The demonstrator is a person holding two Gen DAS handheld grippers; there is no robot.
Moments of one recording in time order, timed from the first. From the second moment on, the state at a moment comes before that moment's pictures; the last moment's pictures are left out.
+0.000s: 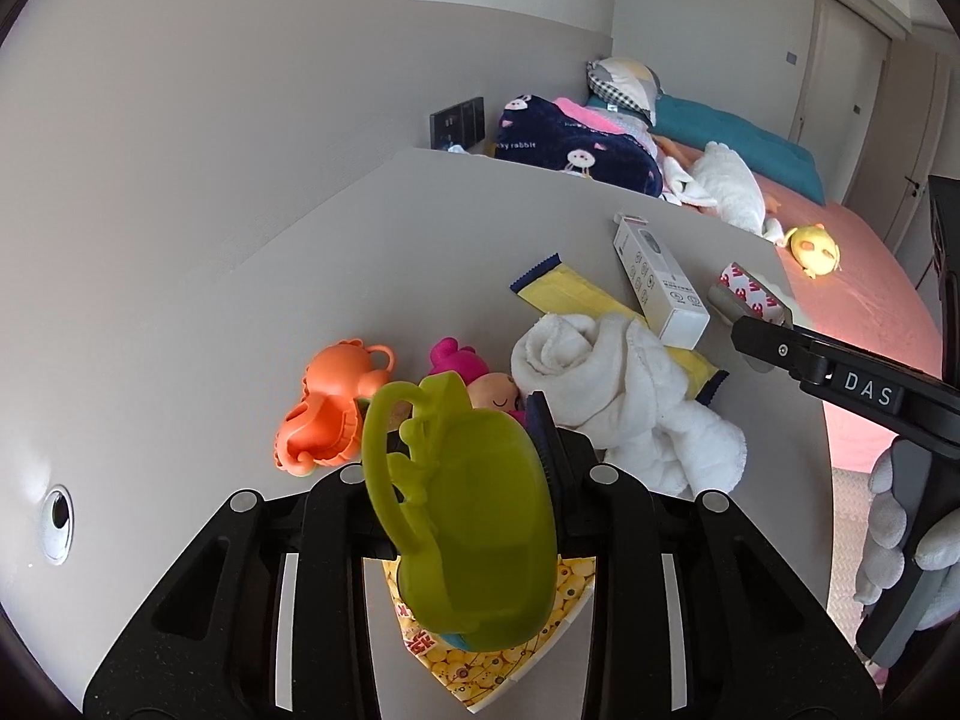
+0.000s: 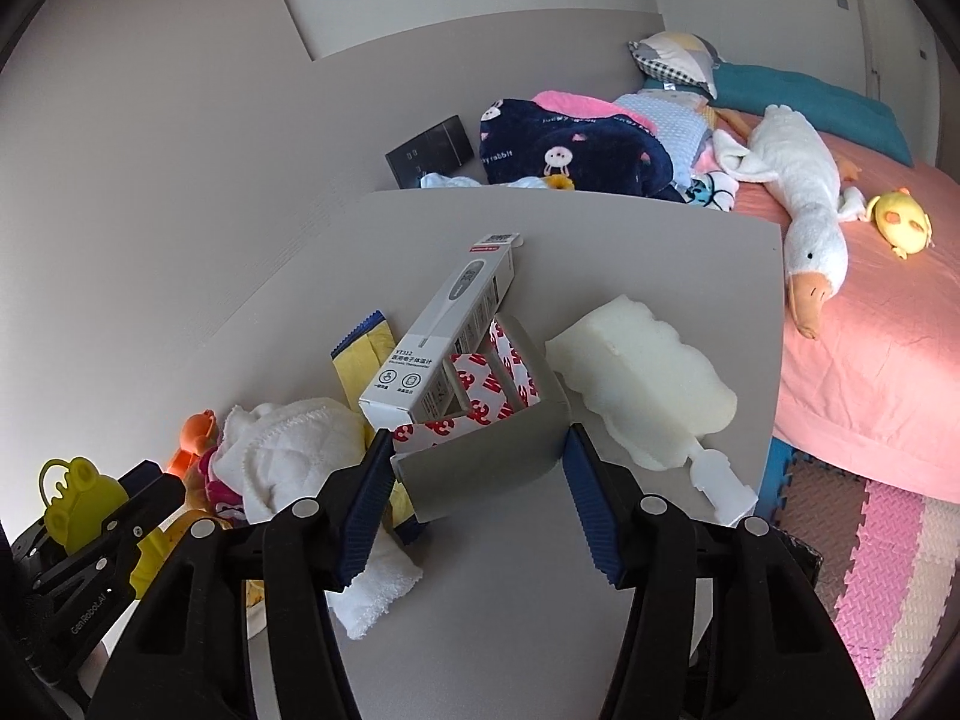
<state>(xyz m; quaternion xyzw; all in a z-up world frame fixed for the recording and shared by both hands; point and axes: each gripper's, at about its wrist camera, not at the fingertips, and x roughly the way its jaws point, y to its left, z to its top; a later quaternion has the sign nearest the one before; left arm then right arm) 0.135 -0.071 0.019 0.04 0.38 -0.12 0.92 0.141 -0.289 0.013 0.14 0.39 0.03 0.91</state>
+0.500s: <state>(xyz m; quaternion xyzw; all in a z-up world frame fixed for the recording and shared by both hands) 0.110 -0.110 0.030 0.04 0.37 -0.15 0.92 0.095 -0.323 0.044 0.13 0.37 0.01 0.92</state>
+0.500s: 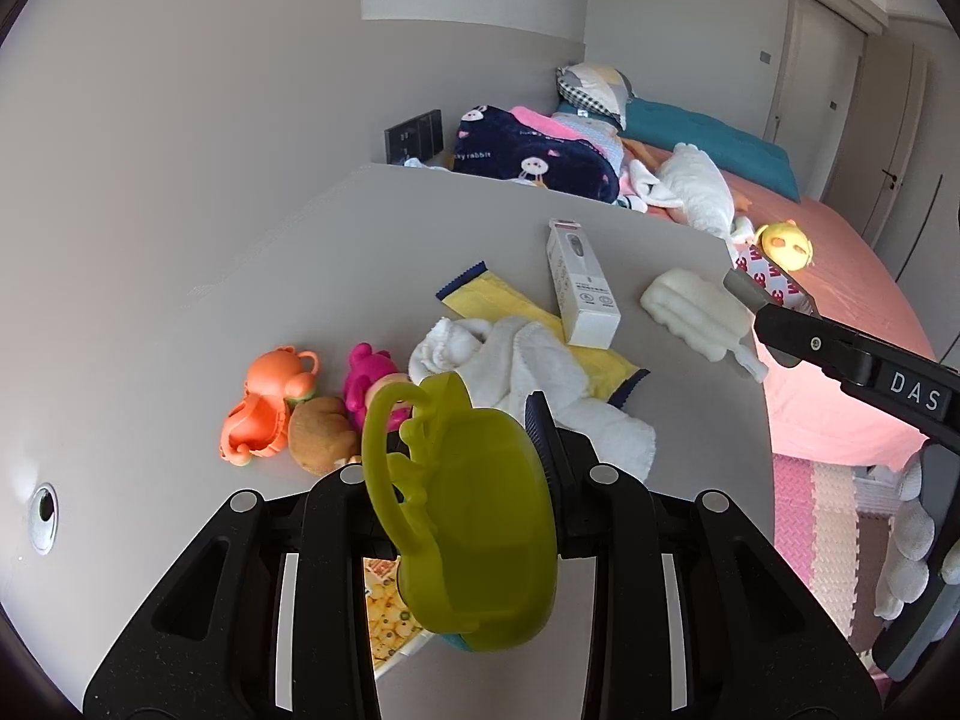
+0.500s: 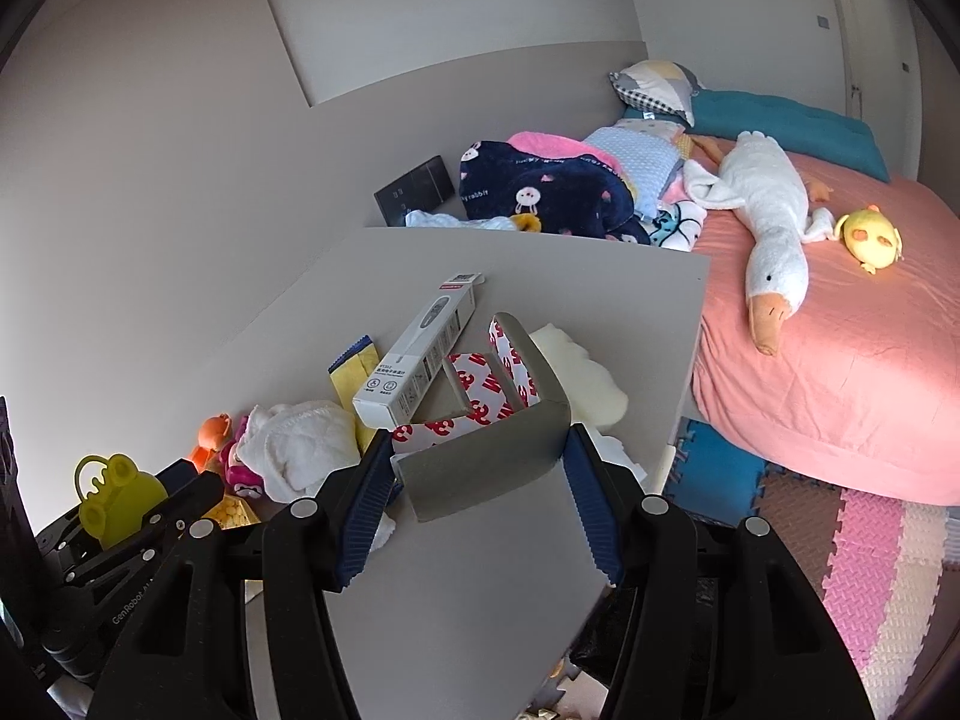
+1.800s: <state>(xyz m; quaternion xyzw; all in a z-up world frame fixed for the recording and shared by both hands) 0.055 -0.274 0.033 0.09 0.38 -0.27 0.88 -0.003 -0.437 0.056 0.15 0.36 -0.08 0.92</state>
